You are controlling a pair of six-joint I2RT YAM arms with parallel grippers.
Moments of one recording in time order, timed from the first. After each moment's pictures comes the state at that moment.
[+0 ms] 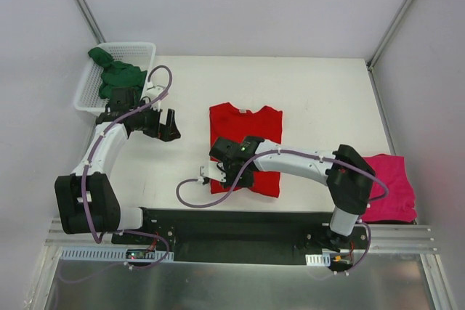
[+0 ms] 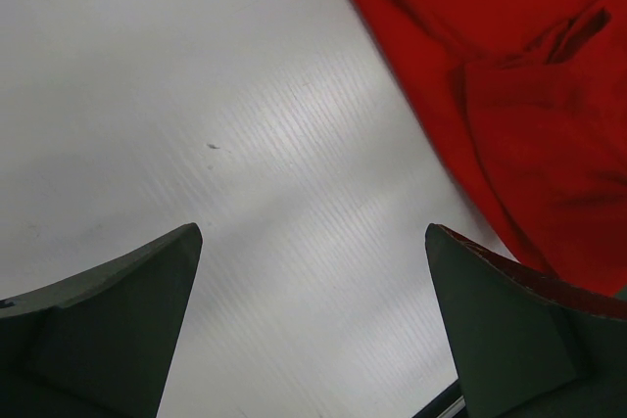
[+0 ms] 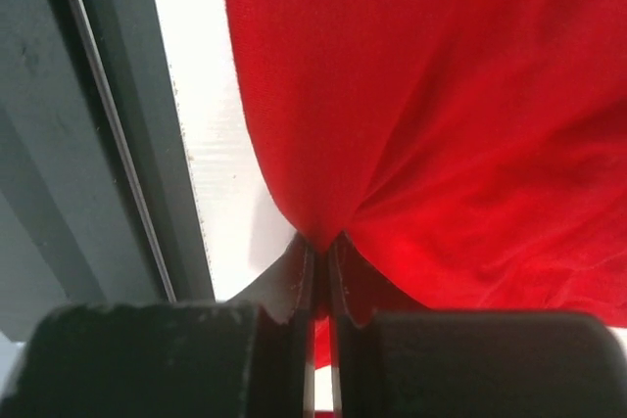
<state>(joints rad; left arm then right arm) 0.08 1.33 0.97 -0.59 0.65 0.27 1.14 1.78 1.33 -0.94 -0.08 -0.53</state>
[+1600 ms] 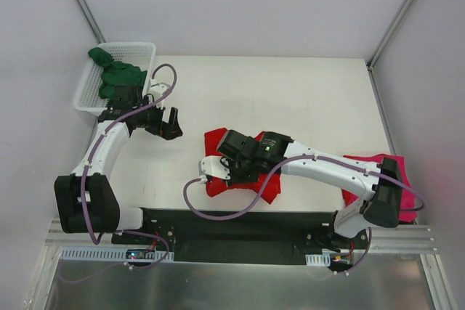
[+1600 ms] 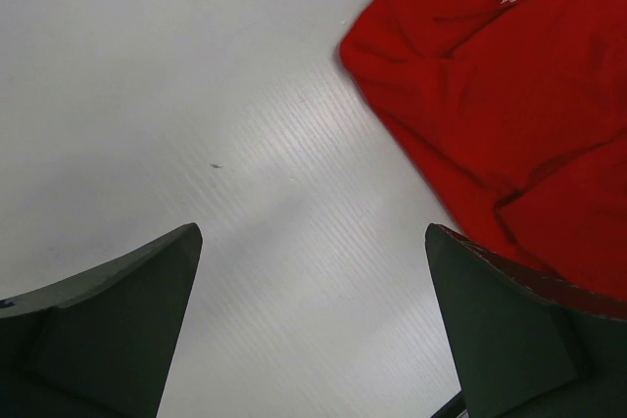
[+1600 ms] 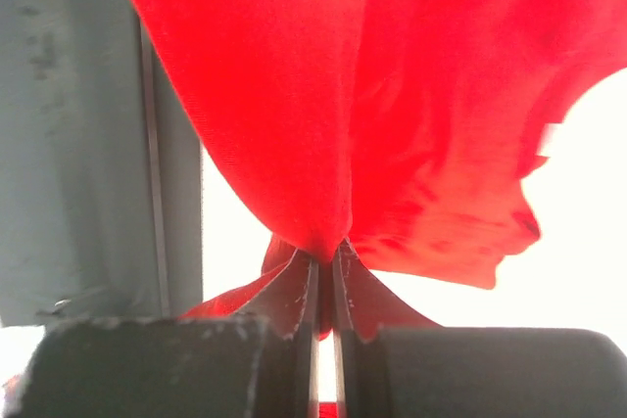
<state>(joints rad) 0.04 1.34 1.00 -0.58 0.63 0.30 1.20 1.55 1.42 -1.04 -0.04 -0.58</state>
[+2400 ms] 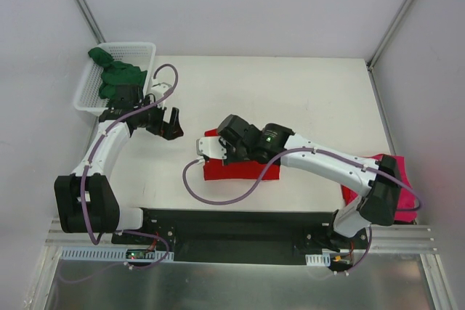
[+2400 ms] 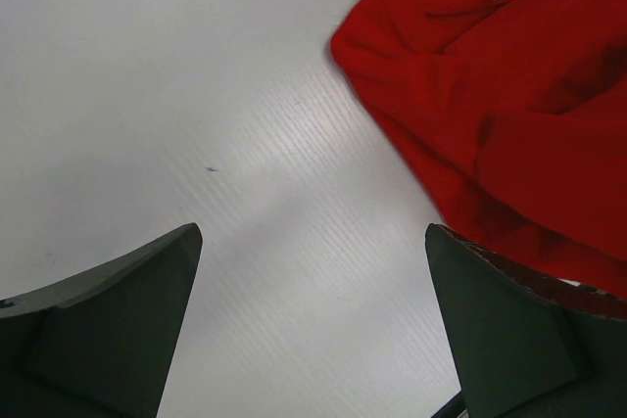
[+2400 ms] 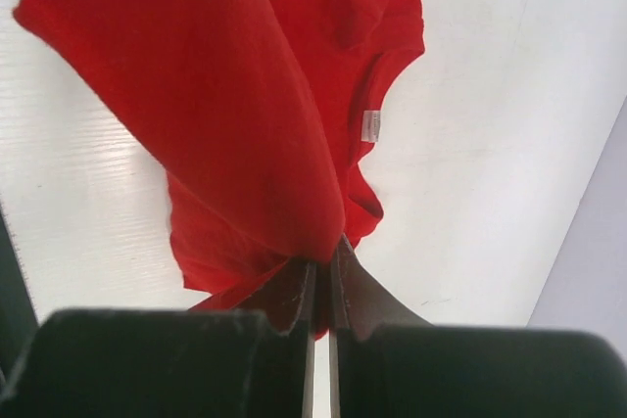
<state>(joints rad) 0.03 1.34 1.00 -0.58 0.62 0.30 1.13 1.56 1.44 -0.85 0.19 -0.71</state>
